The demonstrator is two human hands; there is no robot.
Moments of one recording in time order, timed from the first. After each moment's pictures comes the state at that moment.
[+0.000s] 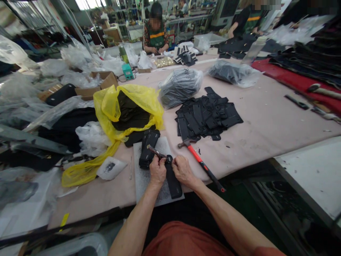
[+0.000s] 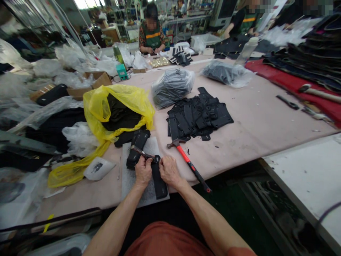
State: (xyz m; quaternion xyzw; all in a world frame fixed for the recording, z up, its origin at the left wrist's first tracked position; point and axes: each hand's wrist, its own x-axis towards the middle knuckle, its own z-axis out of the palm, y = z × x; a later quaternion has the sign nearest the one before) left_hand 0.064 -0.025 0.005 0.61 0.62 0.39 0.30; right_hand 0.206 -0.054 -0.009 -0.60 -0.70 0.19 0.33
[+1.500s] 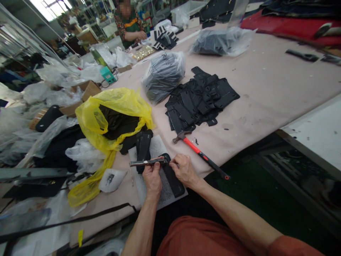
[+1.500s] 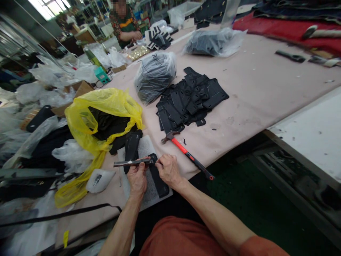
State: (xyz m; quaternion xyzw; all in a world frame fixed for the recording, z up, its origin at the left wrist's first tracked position) left_hand 0.069 -0.035 0.009 0.45 0.53 0.52 0.49; right_hand 0.210 -0.068 0.018 -0.65 -0.61 0.25 0.37
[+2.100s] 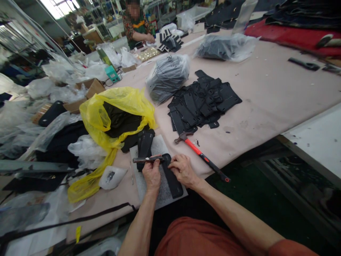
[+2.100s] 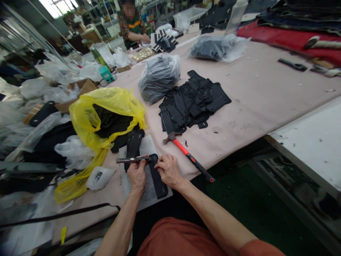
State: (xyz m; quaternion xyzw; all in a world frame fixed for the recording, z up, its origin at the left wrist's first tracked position) left_hand 0.060 -0.025 0.010 0.52 0.59 0.47 0.41; right_hand 0.212 -0.070 0.010 -0.60 -0.68 0.25 0.34
